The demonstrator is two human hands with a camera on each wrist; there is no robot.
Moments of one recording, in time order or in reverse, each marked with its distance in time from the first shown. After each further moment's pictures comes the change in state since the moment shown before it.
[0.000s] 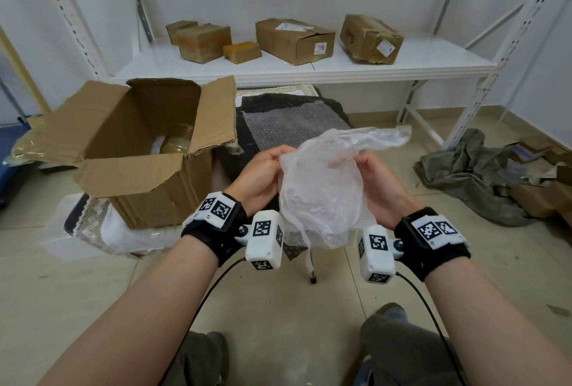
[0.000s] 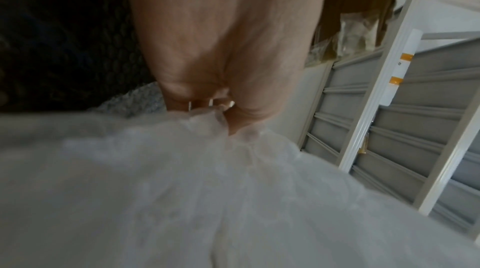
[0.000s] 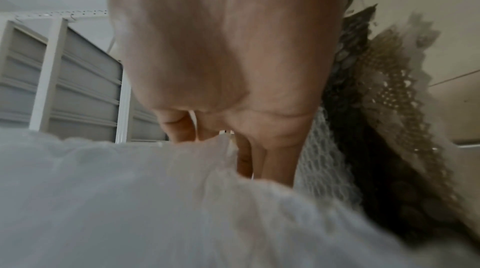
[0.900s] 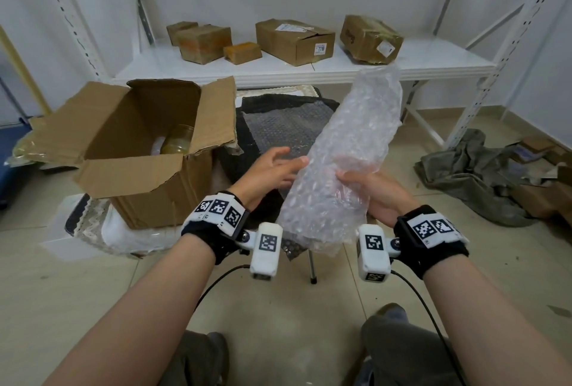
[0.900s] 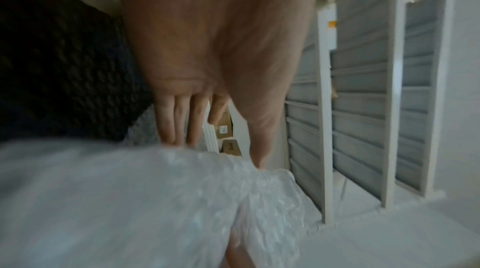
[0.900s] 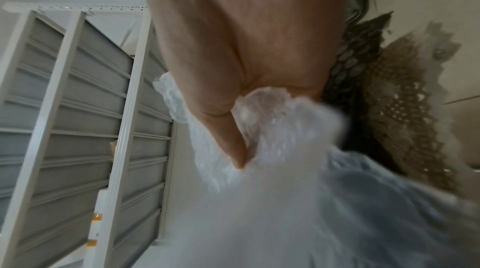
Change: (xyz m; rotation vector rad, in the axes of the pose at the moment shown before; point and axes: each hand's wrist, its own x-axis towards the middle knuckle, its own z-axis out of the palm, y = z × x) left_hand 0.010 -0.004 -0.006 0.416 0.041 -0.008; right_hand 0.014 0.011 -0.022 -0.213 0.212 -0.031
